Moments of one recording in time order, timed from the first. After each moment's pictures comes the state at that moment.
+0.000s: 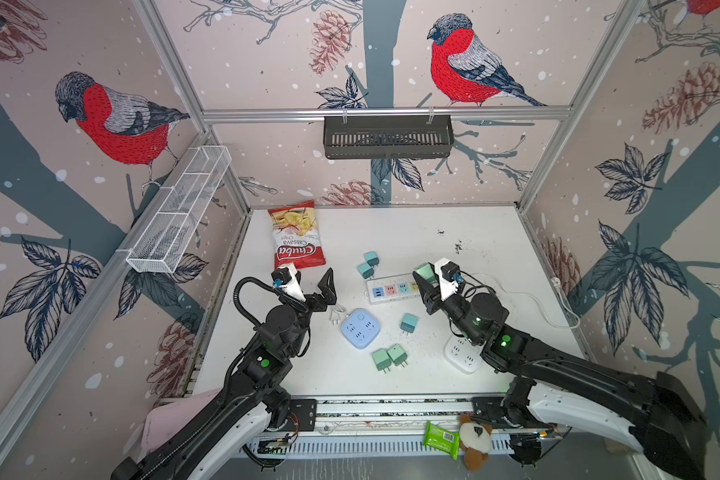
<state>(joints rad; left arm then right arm) -0.58 0.56 0.35 0.22 -0.36 -0.40 0.95 0.97 0.49 0.49 0.29 -0.05</state>
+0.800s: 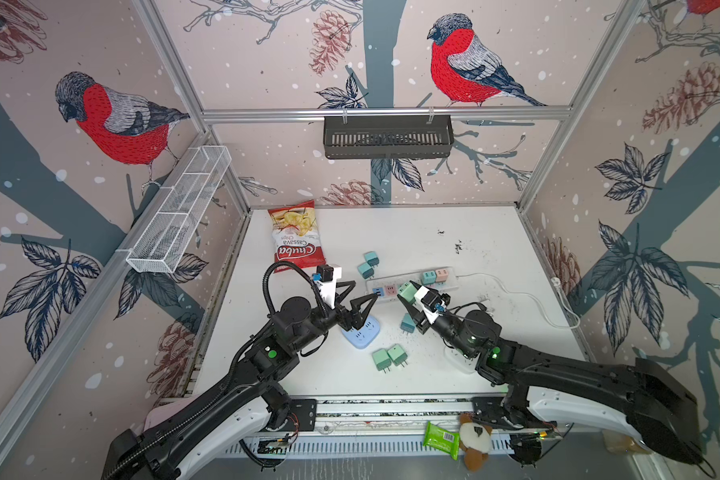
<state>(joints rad) -0.73 0.72 0.46 0.17 0.18 -0.45 1.05 1.00 0.36 0.69 0.19 -0.31</state>
